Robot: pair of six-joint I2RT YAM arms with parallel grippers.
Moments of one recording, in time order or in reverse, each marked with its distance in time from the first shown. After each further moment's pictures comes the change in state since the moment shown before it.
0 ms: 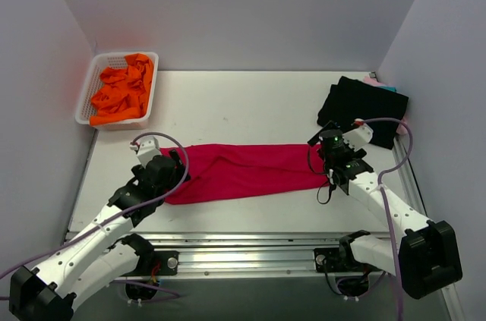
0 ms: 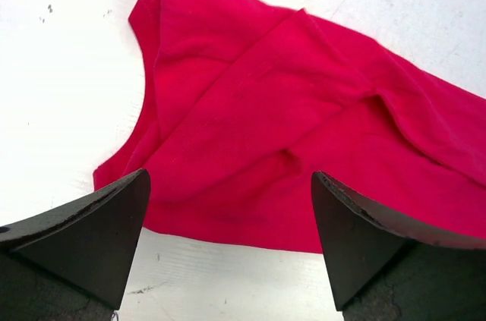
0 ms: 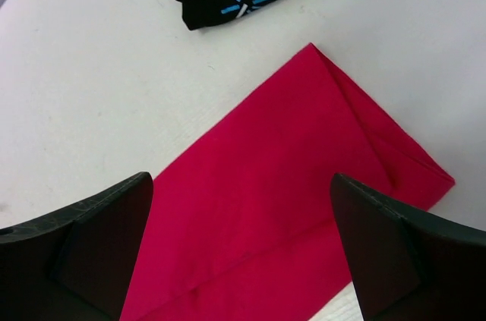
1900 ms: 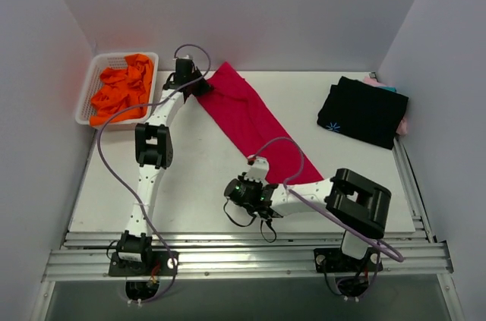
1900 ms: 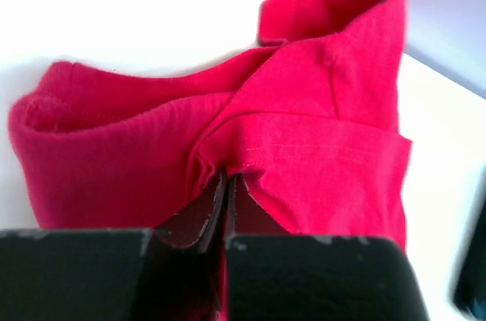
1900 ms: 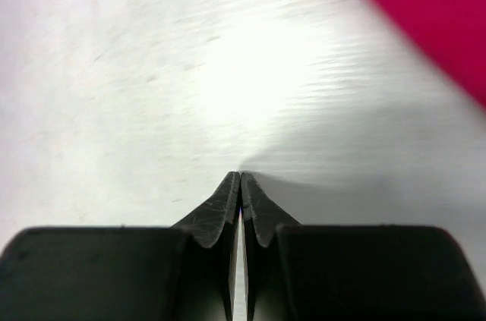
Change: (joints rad) left arm 0.412 2.009 2.031 0.046 0.660 0.083; right arm 0.787 0.550 0.124 0.168 0.007 0.268
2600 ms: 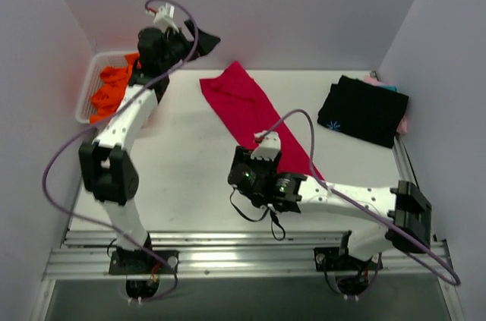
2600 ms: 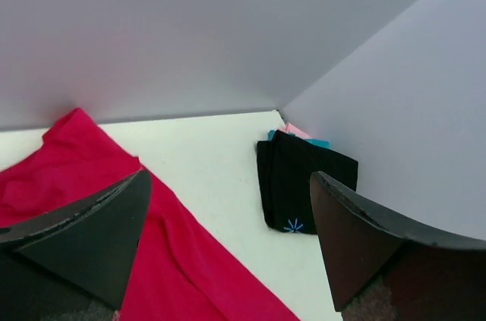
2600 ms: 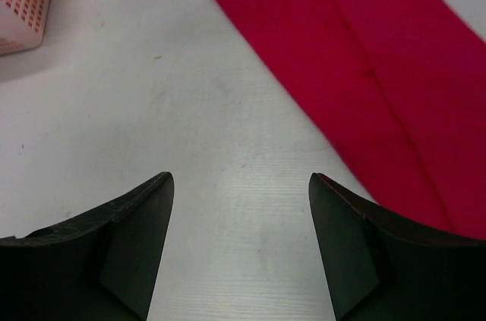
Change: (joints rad) left arm -0.014 -0.798 -0.708 0.545 0.338 -0.008; right arm 0.113 -0.210 0.278 -0.288 0.323 -0.226
